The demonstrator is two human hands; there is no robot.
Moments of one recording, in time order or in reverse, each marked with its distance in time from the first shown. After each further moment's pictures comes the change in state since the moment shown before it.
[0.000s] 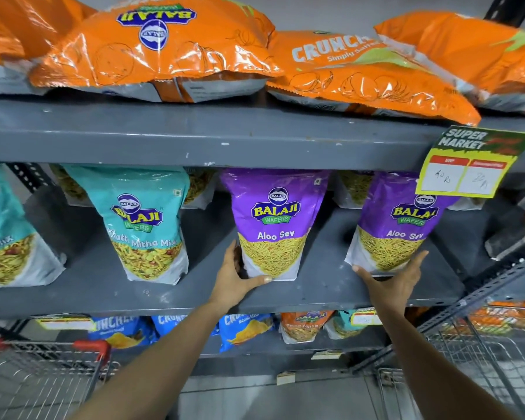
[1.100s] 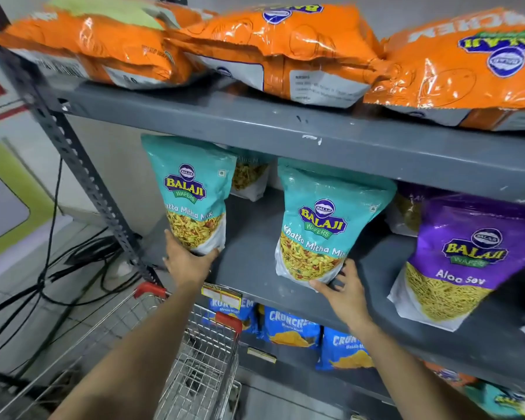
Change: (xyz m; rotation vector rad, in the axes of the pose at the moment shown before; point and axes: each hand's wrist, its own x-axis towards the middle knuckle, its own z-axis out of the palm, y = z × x) left_hand -0.068 -0.067 -0.345 0.284 1.052 -0.177; right_hand -0.214 -0.156 0.237 0.187 -0.862 -0.099
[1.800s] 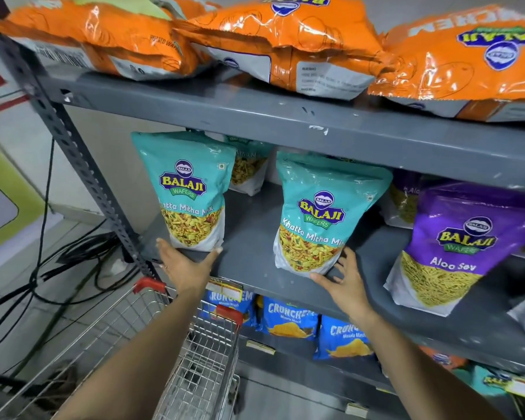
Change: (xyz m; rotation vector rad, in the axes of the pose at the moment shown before) left_hand -0.022 -0.015 -0.008 -0.044 -0.017 -0.038; right_hand -0.009 -0.007 -0.002 0.076 -0.037 0.021
